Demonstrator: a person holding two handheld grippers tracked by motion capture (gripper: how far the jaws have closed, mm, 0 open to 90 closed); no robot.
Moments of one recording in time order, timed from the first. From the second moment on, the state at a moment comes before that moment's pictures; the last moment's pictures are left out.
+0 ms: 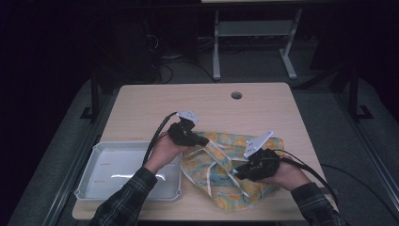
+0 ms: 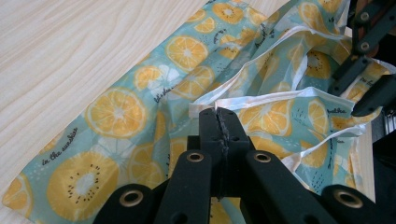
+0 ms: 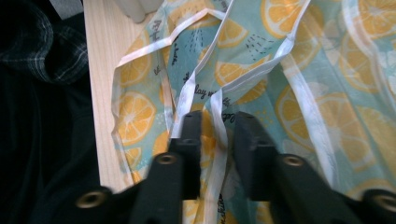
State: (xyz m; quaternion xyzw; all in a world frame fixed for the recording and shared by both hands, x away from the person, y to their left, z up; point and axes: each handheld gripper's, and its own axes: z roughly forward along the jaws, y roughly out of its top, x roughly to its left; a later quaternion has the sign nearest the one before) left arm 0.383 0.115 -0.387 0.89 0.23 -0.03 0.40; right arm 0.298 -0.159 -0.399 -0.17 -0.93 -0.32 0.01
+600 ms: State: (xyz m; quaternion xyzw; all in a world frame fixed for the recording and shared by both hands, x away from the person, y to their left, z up) left arm 0.371 0.138 -0.371 0.89 0.23 -0.01 0.40; right arm 0.312 -0.176 -0.359 -0.18 -0.91 -0.36 -0.04
